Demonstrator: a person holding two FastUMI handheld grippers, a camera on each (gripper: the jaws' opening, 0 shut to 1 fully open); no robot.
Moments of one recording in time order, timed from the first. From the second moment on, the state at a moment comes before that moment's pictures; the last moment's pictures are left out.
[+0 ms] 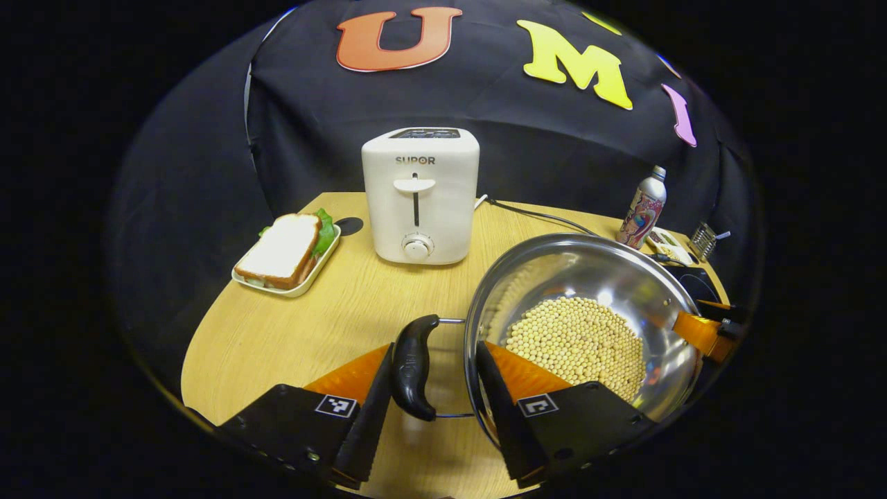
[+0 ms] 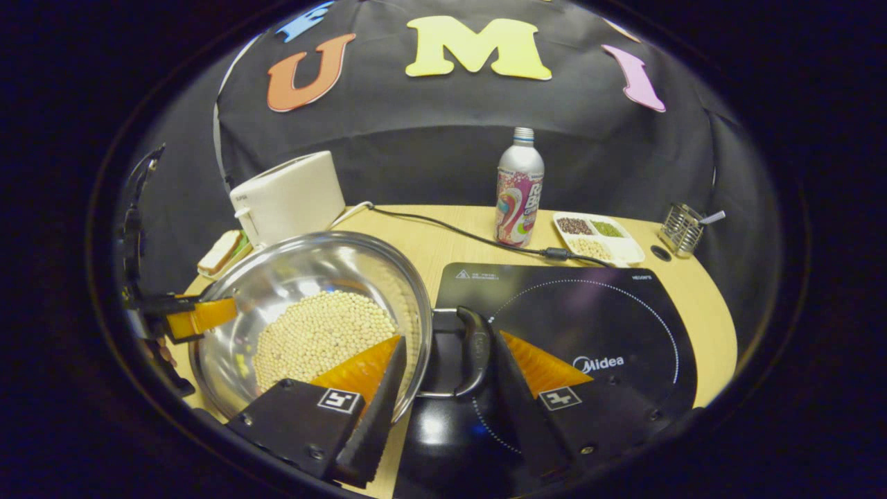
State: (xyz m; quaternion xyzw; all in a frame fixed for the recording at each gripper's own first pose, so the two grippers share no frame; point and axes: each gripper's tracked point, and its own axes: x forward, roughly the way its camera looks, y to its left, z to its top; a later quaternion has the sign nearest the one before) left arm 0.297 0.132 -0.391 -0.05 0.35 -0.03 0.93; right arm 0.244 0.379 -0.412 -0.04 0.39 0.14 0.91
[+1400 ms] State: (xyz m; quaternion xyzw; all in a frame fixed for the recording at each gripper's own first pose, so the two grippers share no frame) left arm 0.229 0.076 -0.232 -0.03 0.32 -0.02 0.95; right arm 0.223 0.299 -0.257 -0.03 0.38 0.16 0.91
